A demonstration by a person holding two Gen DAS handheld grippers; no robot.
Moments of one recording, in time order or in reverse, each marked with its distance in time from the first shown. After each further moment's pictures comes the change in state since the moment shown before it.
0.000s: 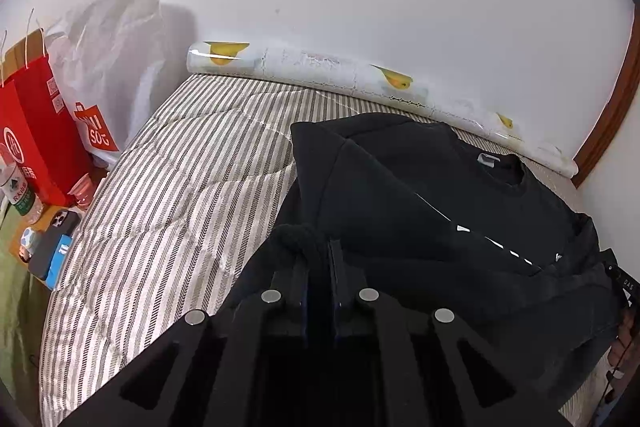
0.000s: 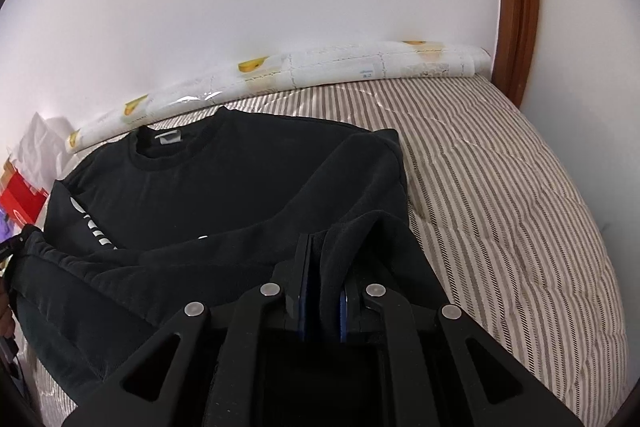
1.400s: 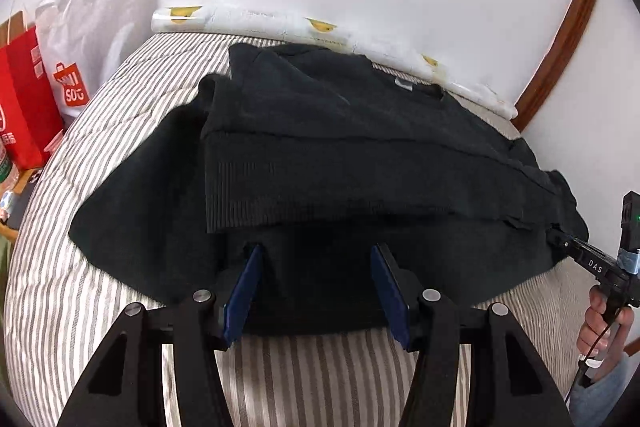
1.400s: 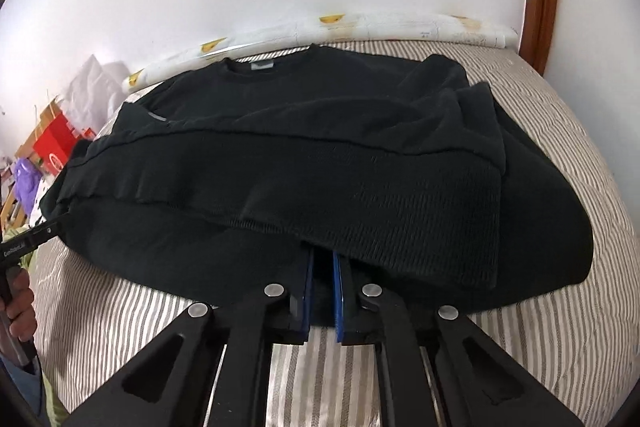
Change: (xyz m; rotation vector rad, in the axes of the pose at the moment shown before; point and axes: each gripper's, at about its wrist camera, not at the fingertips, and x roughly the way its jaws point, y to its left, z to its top) left arm -0.050 -0.020 -0.085 0.069 0.073 -0.160; right arm -0.065 0.076 -0.090 -0.074 0.060 0.085
